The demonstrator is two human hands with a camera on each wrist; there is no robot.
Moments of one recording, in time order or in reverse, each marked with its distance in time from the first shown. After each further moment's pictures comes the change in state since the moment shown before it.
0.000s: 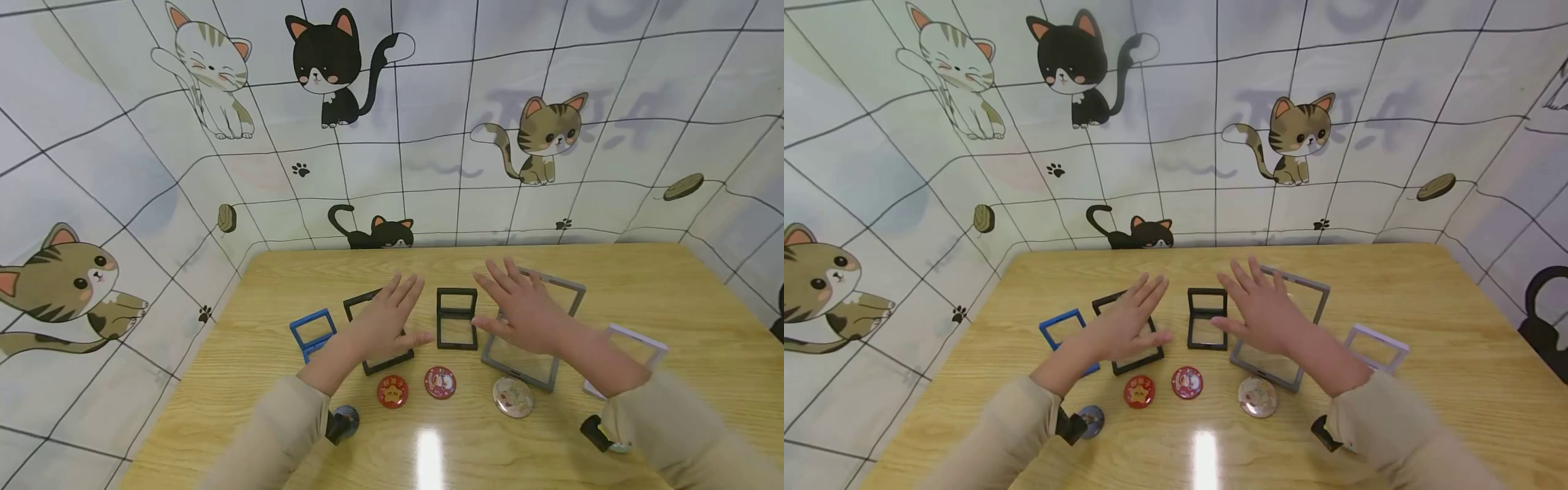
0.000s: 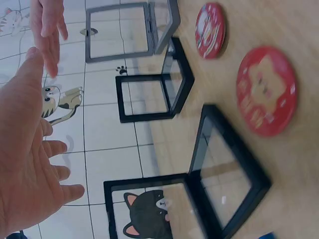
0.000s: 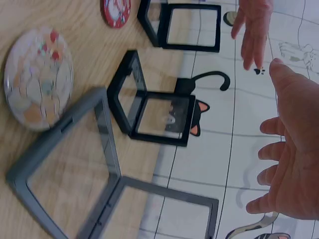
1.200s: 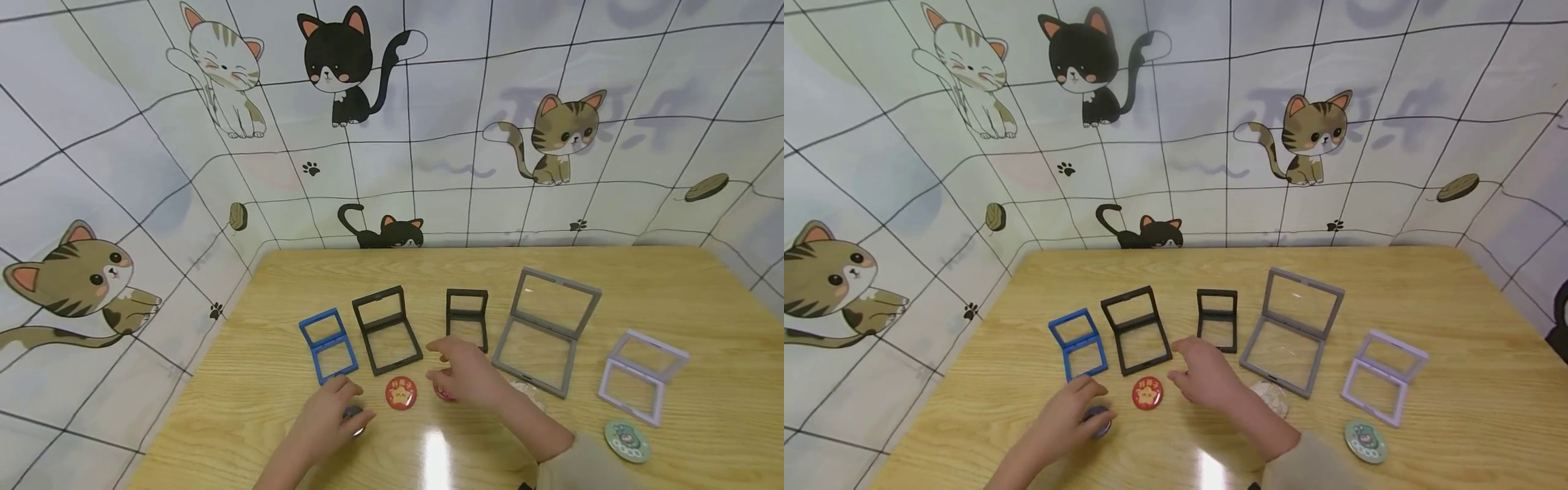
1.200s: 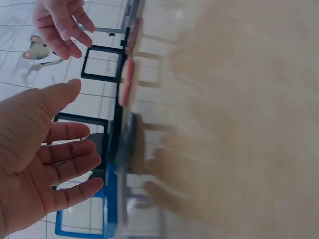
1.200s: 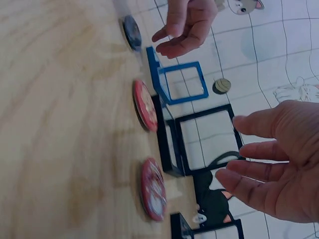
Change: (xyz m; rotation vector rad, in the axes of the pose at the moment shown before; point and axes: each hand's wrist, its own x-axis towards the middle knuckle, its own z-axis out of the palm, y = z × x) left_hand -0.129 -0.006 0.070 -0.216 0.199 -0.229; right_hand 0.008 -0.085 0.079 0.497 0.081 0.032
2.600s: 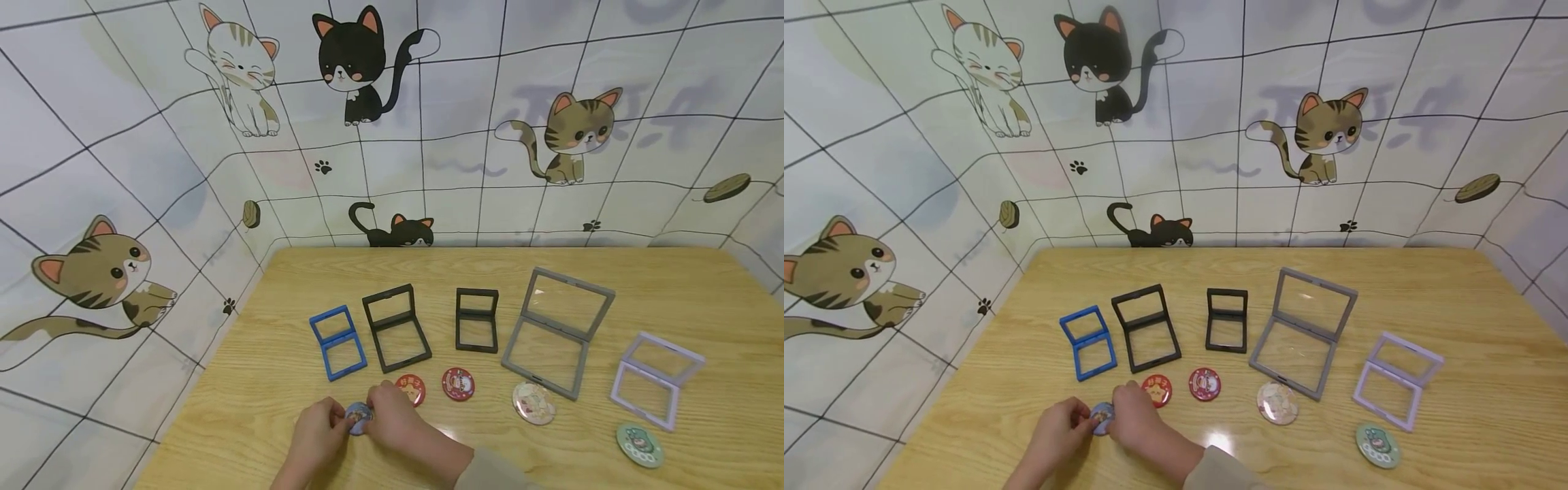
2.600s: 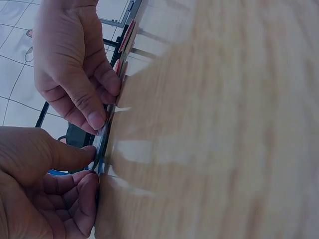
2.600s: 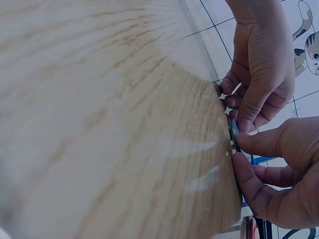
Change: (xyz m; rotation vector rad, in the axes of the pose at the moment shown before) left_hand -0.027 -0.008 0.015 -0.299 0.067 -0.468; right_hand 0.017 -0.051 0.113 -0.017 -0.109 0.020
